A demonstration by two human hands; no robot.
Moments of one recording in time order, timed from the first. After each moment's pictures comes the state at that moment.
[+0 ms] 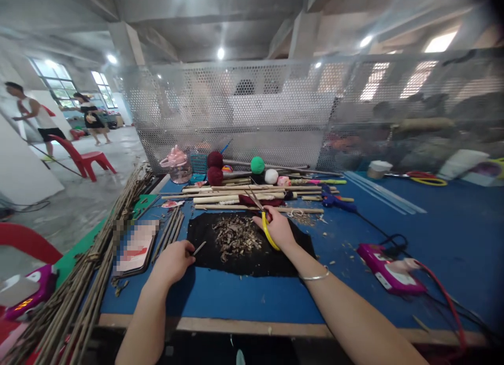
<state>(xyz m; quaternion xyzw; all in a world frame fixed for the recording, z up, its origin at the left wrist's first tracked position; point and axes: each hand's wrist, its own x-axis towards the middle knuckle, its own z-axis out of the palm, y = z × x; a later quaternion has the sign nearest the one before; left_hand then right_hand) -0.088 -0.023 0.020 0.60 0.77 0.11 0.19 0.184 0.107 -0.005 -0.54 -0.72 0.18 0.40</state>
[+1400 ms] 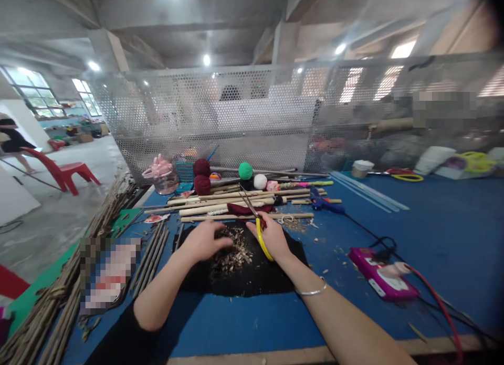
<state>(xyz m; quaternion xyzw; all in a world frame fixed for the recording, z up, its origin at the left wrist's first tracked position) -0.021 0.073 0.047 0.78 0.59 0.18 0.10 0.191 0.111 -0.001 -0.53 -0.70 0.17 0.44</state>
